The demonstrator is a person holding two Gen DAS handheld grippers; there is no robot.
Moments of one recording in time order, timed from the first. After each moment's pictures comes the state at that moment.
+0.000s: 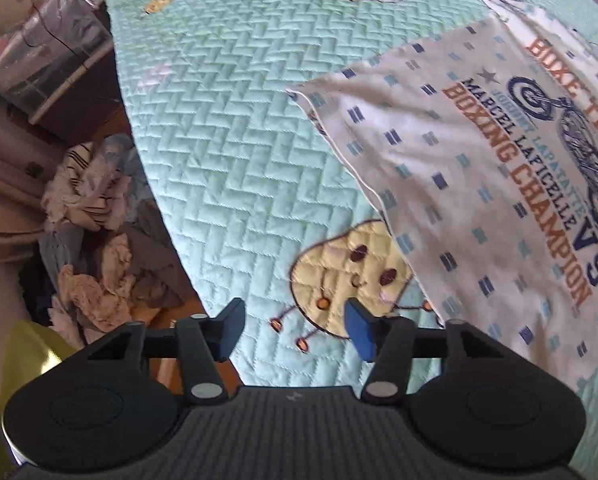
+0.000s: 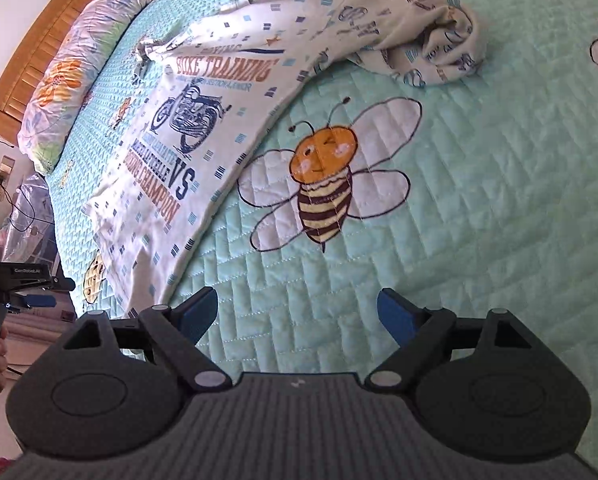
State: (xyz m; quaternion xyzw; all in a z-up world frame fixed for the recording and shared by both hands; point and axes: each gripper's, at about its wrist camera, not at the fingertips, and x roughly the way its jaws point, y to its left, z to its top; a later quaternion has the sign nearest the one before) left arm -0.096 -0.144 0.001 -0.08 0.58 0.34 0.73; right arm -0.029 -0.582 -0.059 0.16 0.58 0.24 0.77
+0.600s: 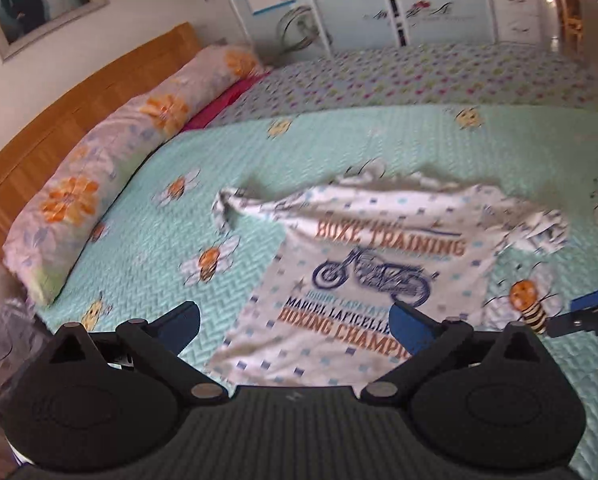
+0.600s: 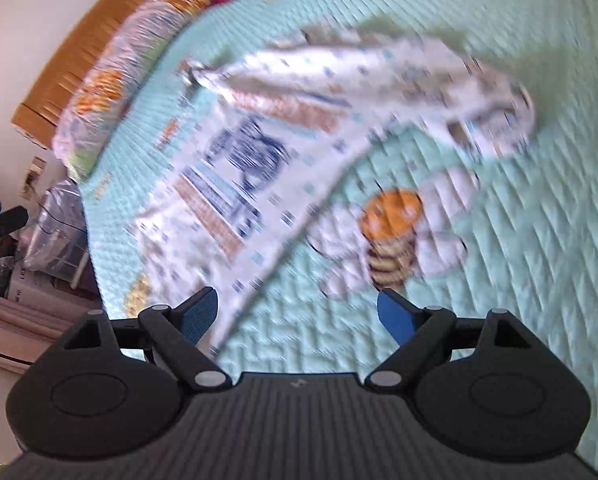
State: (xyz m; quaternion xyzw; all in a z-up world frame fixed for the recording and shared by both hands) left arm -0.108 -0.279 0.178 0.15 0.37 0.07 0.91; right arm -0.022 -0.554 0.014 0.16 0.51 0.30 0.79
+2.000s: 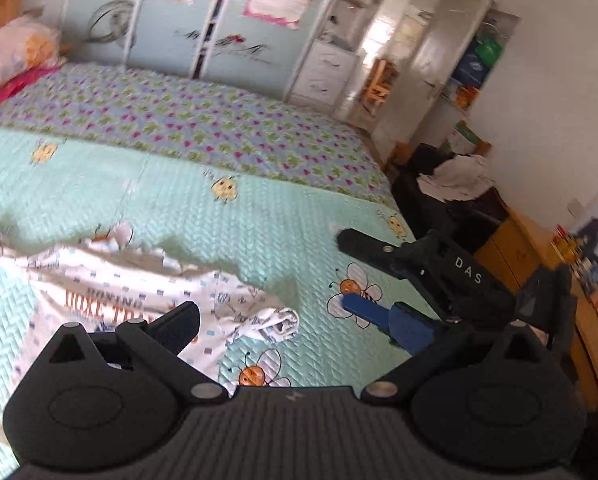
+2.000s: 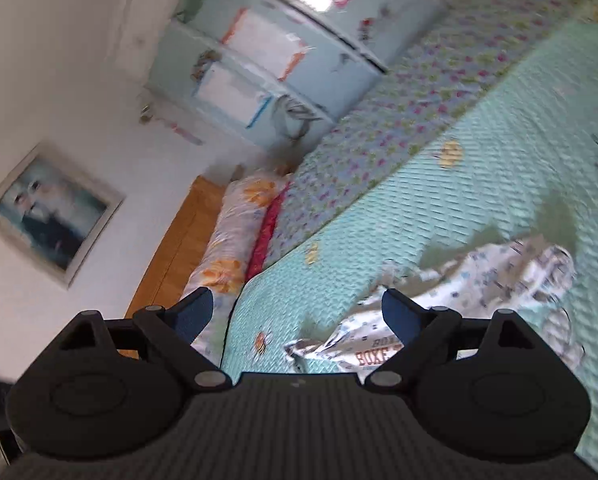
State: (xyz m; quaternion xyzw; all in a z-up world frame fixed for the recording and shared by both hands) left arm -0.032 -0.300 0.253 -0.08 0.40 -0.27 0.87; right arm -0.029 -0.551 0.165 0.48 0.25 0.07 0.84
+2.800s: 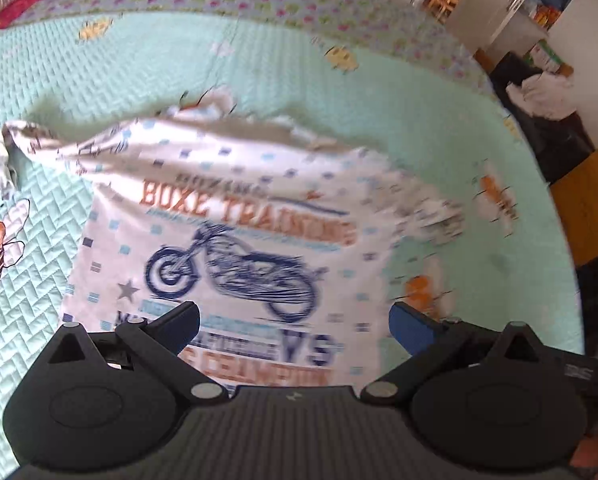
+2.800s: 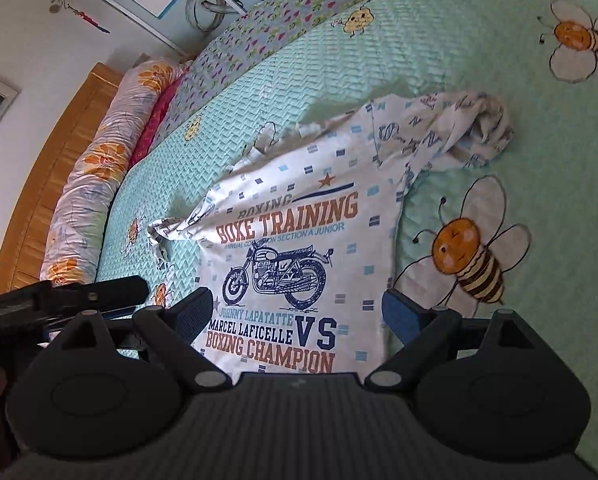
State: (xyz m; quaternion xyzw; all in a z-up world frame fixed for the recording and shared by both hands) left arm 0.079 -0.194 0.033 -0.02 0.54 -0.22 0.81; right arm -0.027 -0.453 0.013 0.37 0.43 0.06 0.82
